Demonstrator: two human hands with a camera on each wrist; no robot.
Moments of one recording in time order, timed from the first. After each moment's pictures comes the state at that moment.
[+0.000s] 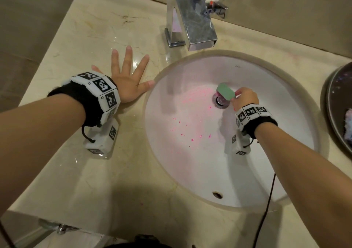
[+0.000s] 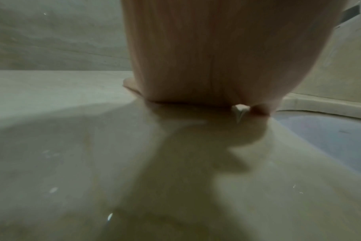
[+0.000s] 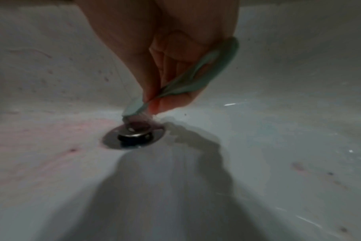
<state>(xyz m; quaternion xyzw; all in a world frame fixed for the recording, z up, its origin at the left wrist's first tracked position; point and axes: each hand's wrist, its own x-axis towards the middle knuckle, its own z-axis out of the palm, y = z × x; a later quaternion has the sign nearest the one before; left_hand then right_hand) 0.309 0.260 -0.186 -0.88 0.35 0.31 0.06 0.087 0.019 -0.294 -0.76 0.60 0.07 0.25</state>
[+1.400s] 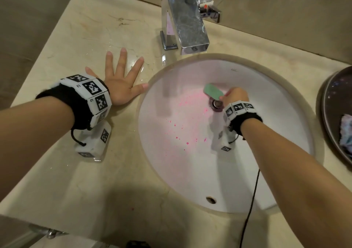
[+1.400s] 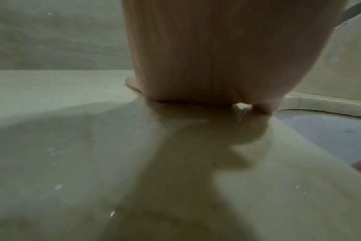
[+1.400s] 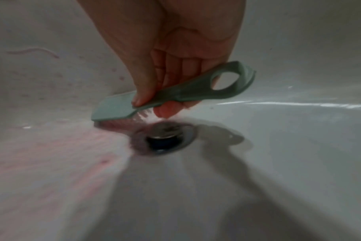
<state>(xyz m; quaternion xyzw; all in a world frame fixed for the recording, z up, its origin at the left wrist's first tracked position) 0.311 0.260 -0.189 -0.88 0.35 0.31 0.06 0.108 0.021 -0.282 -0.78 0.56 0.12 0.26</state>
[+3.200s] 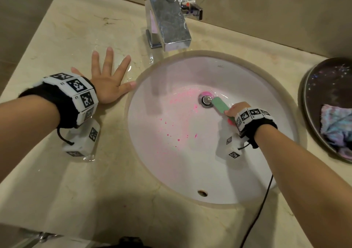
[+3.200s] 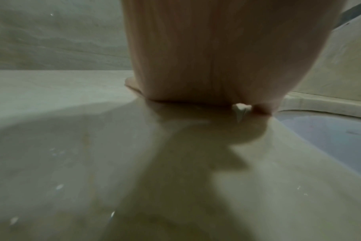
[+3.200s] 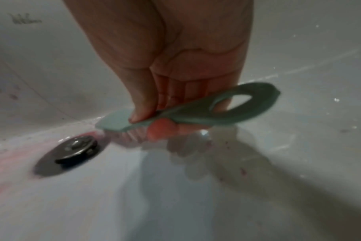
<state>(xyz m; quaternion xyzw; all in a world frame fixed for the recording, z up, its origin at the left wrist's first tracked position) 0.310 0.260 -0.188 -0.88 0.34 0.31 0.06 0.041 -0.001 -0.296 -0.72 0.58 0.29 0.24</state>
